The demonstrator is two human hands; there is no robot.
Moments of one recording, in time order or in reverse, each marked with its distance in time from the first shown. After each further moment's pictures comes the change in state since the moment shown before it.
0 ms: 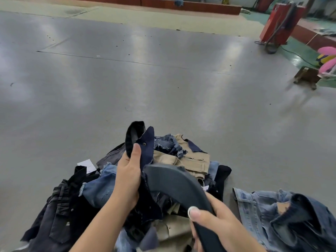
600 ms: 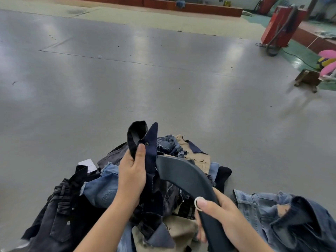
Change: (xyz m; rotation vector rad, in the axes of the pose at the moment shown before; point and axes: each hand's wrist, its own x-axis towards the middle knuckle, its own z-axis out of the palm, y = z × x) left_hand -0.004 0.000 0.000 0.210 0.052 0.233; right_hand 0.000 -0.003 -0.006 0.208 0.059 0.044
